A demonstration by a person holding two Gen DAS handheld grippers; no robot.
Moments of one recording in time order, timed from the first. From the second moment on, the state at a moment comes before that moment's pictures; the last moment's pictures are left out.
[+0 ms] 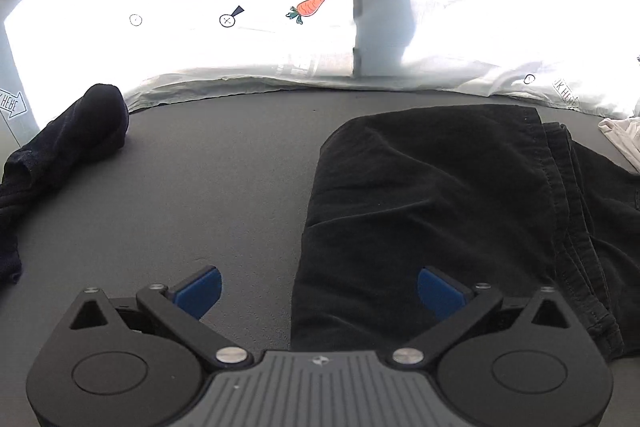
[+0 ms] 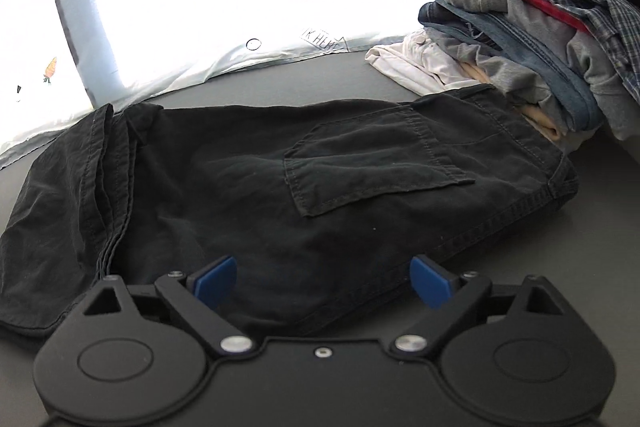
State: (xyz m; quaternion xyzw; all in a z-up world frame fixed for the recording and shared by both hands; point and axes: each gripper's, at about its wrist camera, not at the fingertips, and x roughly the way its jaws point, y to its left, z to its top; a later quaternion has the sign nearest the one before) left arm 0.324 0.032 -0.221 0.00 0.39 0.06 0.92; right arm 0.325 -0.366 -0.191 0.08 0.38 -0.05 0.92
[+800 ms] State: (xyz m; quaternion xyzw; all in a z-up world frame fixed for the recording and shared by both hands) left arm 0.349 -0.026 -0.286 0.01 0.44 0.05 0.90; right arm 0.317 -0.575 -0.283 0.64 0.19 -0.16 0.72
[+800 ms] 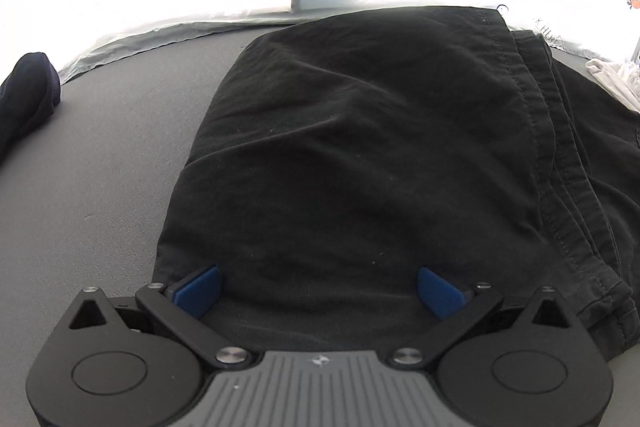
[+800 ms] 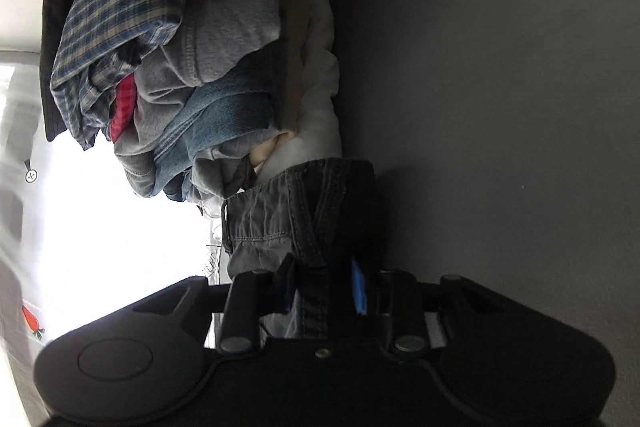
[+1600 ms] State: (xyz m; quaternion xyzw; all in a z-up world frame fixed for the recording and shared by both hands) left arm 0.345 -0.024 -0.289 0.01 0.43 0.05 0.90; right arm 0.347 -0.534 -0.277 0.75 0.10 0.00 0.65
